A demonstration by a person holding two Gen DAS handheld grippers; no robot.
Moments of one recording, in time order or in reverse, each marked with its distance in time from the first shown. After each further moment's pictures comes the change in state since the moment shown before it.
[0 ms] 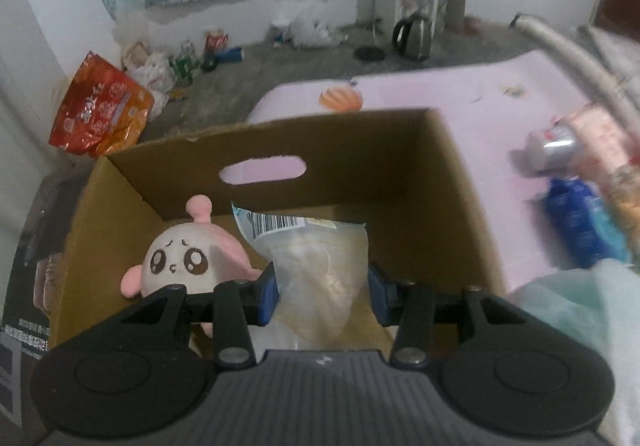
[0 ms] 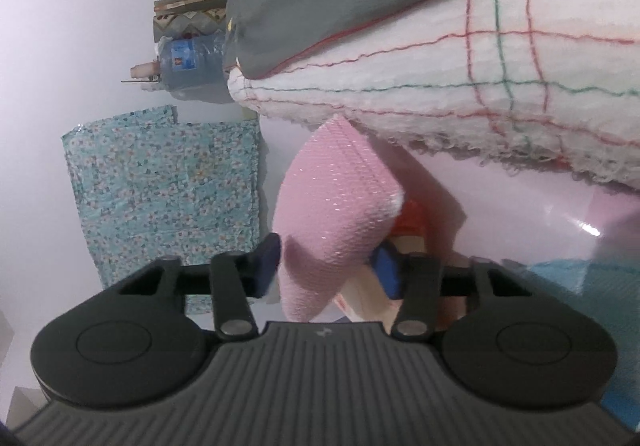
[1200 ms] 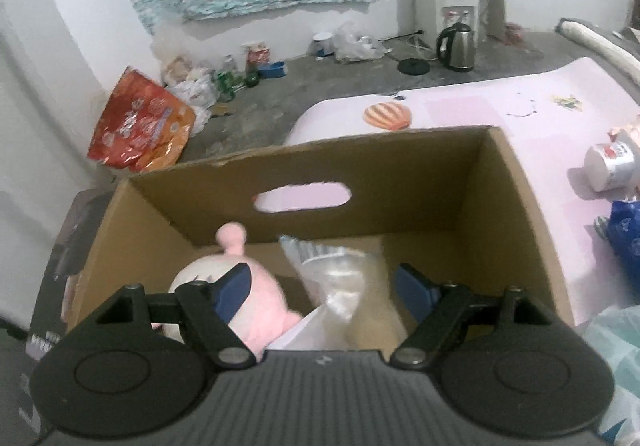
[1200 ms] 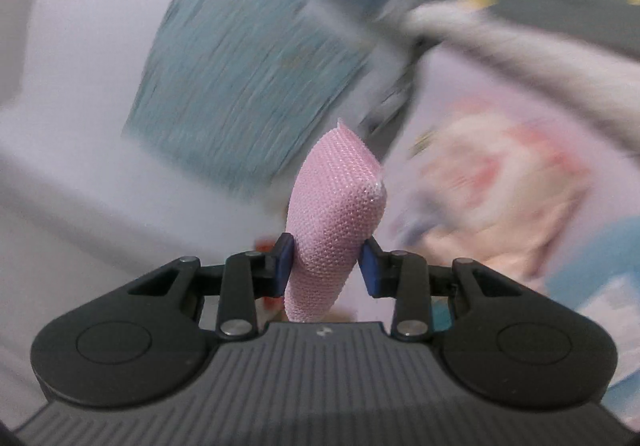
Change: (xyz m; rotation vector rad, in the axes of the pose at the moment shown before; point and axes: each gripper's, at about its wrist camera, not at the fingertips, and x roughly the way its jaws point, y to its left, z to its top) left arm 0.018 0.002 0.010 -0.029 -0.056 0.161; right arm -0.050 0.112 -0.121 -0.673 0.205 0.090
